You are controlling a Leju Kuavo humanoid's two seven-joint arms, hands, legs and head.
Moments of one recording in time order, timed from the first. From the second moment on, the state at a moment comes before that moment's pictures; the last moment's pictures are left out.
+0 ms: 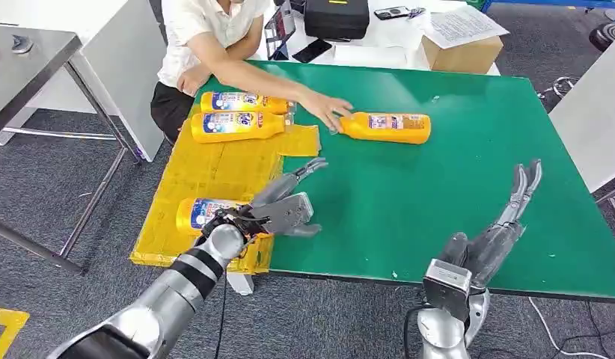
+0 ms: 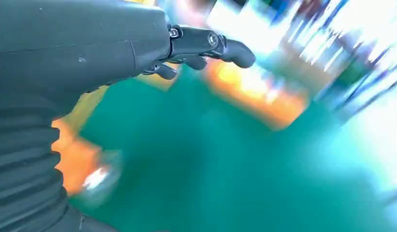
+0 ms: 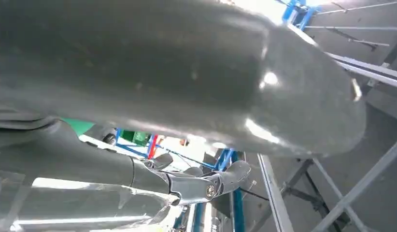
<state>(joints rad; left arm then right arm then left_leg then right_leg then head) -0.58 -0.24 -0.41 -0.84 -0.36 0.04 -0.40 0.01 0.23 0.06 -1.75 0.57 -0.70 -0.70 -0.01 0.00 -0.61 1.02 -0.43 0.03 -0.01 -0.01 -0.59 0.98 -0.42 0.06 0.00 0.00</state>
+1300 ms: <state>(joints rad) -0.17 -0.21 -0.68 -1.36 0.05 0.35 -0.39 -0.22 -0.13 0.09 -0.86 1.03 -0.61 -0.39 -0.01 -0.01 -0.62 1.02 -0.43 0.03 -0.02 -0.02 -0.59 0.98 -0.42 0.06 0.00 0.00</state>
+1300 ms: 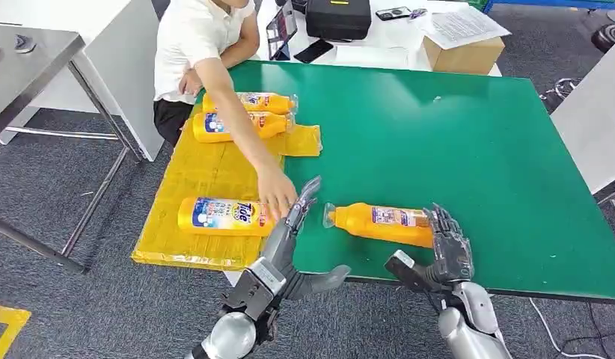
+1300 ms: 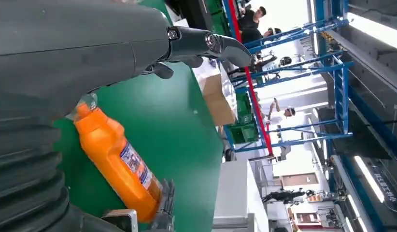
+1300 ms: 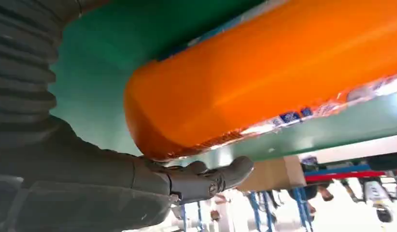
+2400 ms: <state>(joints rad) -0.18 -0.21 -0.68 -1.38 0.02 0.32 -0.37 -0.37 -0.20 0.31 -0.75 1.22 -0.54 -0.18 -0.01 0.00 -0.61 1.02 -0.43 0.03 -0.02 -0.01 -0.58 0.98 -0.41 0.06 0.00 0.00</state>
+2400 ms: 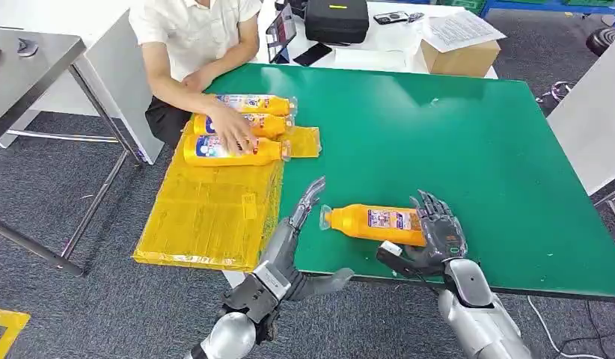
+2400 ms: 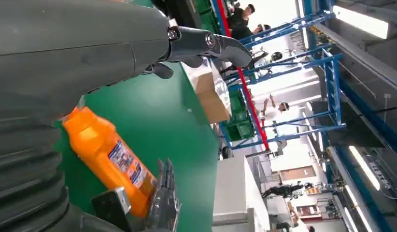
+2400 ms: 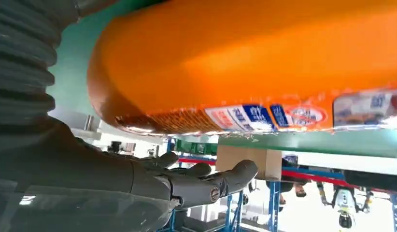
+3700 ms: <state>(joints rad) -0.25 -0.23 -0.73 -1.33 0.19 0.18 -0.36 -0.46 -0.28 0.20 -0.53 0.67 0.13 -0.53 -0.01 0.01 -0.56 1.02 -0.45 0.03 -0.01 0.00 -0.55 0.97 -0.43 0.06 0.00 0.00</state>
